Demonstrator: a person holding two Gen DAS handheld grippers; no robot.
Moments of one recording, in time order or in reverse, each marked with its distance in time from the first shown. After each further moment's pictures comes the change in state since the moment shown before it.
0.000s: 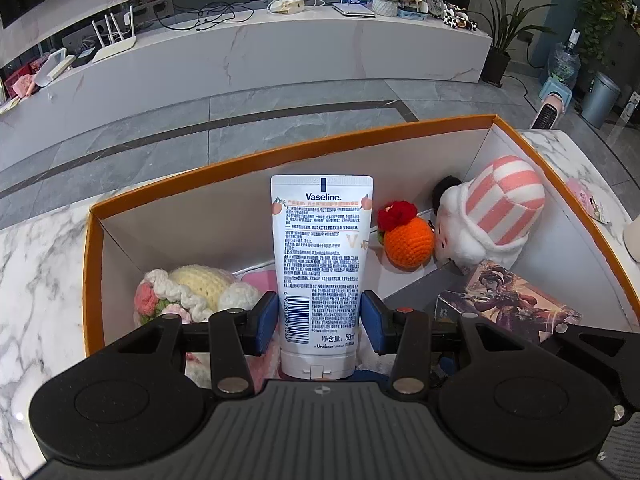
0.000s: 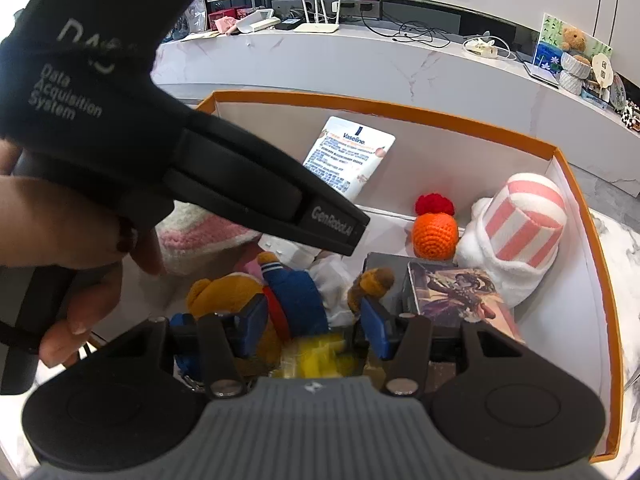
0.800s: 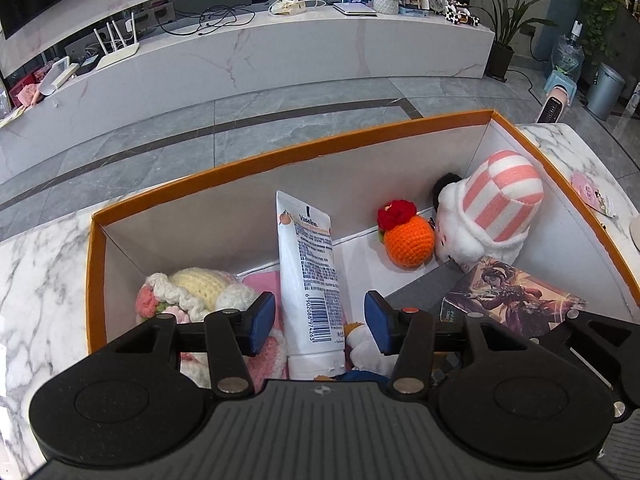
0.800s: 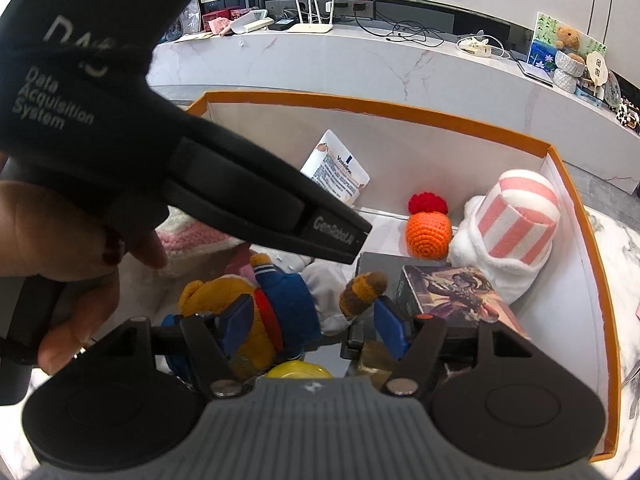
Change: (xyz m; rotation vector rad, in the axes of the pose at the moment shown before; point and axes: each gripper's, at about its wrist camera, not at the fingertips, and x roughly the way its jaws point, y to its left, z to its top) left arm -0.002 -0.010 0.001 0.033 -0.004 0.029; right arm 0.000 -0.006 0.000 0.009 -0.004 -0.009
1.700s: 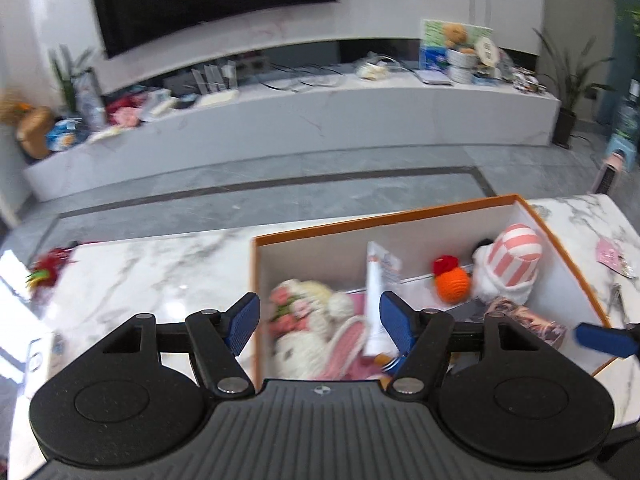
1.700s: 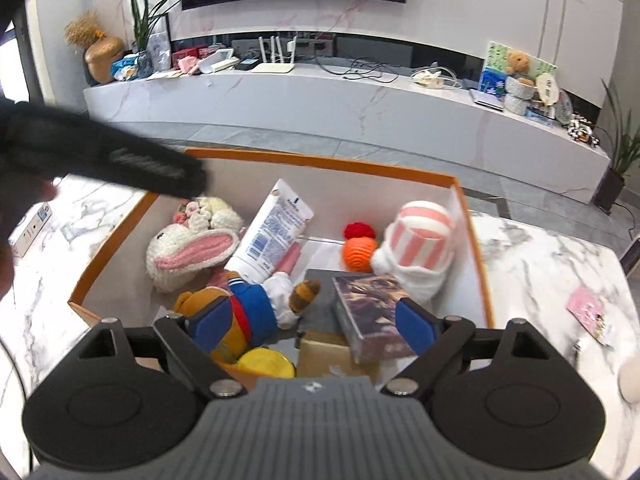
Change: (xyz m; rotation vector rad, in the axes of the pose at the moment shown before) left arm -0.114 0.001 -0.023 -0.111 -0.196 0.235; right arm -0.082 -0.013 -0.015 0.041 -0.105 -0.119
